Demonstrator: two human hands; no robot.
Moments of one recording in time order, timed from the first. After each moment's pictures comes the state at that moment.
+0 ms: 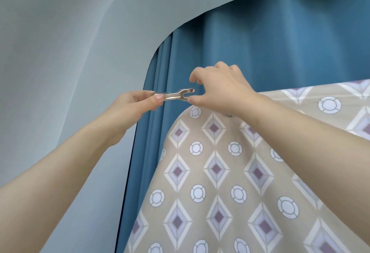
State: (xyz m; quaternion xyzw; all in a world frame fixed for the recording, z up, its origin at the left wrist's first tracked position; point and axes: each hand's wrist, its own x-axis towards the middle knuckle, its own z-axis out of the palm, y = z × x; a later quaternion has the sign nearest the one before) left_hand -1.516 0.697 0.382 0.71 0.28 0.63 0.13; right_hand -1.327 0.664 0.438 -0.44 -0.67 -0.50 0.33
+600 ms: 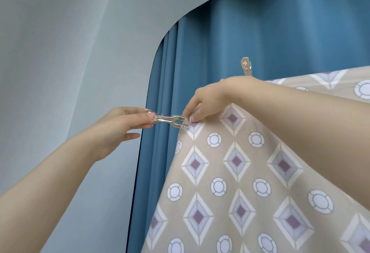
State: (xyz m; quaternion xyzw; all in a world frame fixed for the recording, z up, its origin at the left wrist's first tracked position) left_hand -1.561 0.728 0.352 0.70 0.33 0.59 0.23; right_hand -1.366 0.700 0.443 -0.54 -0.78 -0.32 0.01
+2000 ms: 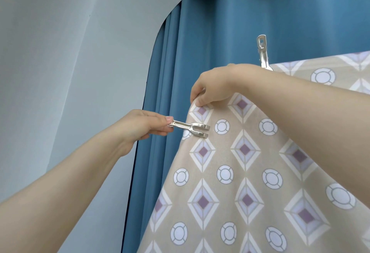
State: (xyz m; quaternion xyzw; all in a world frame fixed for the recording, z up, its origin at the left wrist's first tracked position) left_hand -1.536 0.756 0.333 0.68 0.39 0.56 0.25; right_hand -1.366 0.715 0.439 -0.54 -0.76 -0.36 0.04
